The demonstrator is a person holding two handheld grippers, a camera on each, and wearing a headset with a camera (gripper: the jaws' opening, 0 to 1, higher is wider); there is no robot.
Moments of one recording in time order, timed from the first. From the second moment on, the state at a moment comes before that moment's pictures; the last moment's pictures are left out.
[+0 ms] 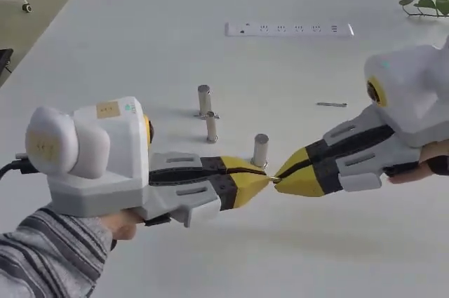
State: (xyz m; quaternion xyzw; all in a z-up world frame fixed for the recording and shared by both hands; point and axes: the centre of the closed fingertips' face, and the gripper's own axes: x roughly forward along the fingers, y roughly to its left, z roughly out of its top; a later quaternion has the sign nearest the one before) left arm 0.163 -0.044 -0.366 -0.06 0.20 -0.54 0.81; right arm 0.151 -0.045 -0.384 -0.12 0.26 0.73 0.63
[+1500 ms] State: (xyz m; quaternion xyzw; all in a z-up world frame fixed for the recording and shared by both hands) left arm 0.233 -0.029 -0.424 0.04 0.21 -0.34 0.92; right arm 0.245 -0.095 -0.425 -0.31 0.24 0.66 0.64
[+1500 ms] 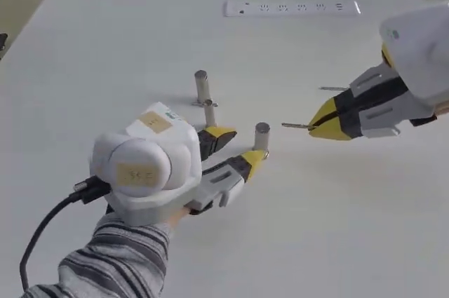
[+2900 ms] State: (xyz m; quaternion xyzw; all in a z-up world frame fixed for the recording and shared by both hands) left arm 0.260 -0.048 -0.474 0.01 0.28 -0.29 0.92; right arm 0.262 -0.080 -0.454 -0.32 0.25 0.68 0.61
